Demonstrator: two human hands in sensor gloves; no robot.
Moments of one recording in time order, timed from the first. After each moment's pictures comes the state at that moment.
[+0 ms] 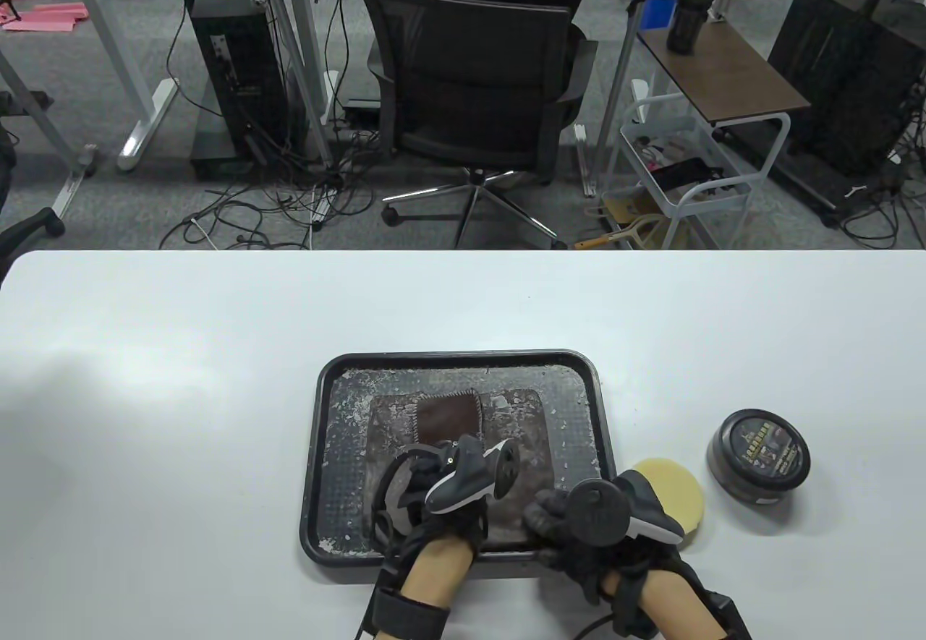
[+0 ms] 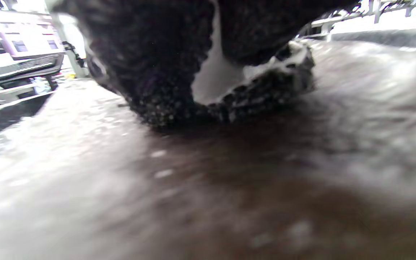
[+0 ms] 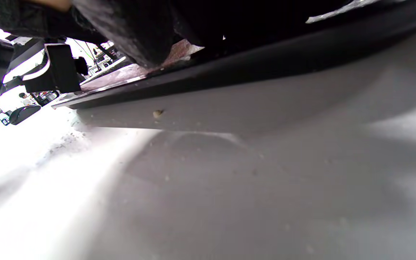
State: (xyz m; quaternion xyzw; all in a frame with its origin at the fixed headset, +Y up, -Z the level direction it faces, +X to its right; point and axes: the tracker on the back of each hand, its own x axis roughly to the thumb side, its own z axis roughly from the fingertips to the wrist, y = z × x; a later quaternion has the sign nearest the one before) left_hand -0.017 -0.747 -0.326 -0.08 -0.12 -0.09 0.99; right_hand 0.157 -0.768 -0.284 0.31 0.18 0.92 0.17
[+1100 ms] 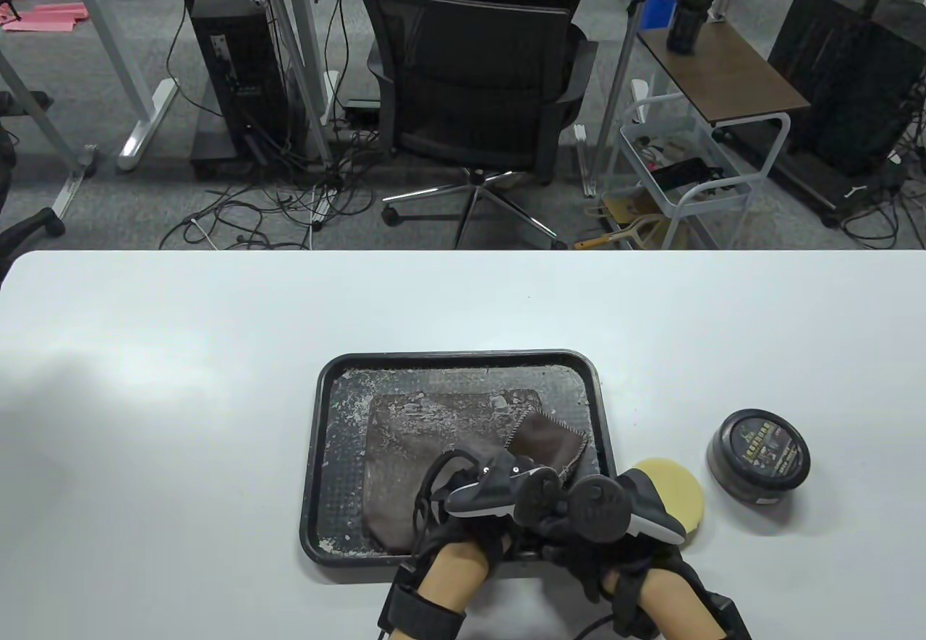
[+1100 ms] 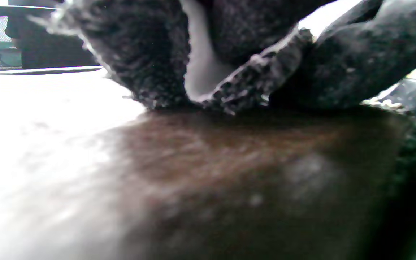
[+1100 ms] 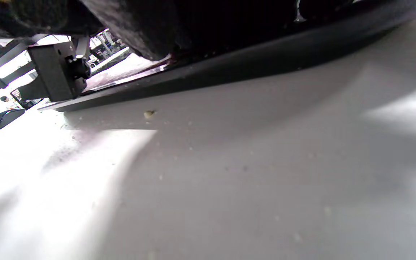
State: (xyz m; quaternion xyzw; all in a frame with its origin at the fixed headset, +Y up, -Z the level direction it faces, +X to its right) left_hand 0.015 -0.750 -0.312 -0.07 -0.32 -0.02 0.94; right_hand 0.160 -0.767 -0.284 0.28 0.19 0.92 0.17
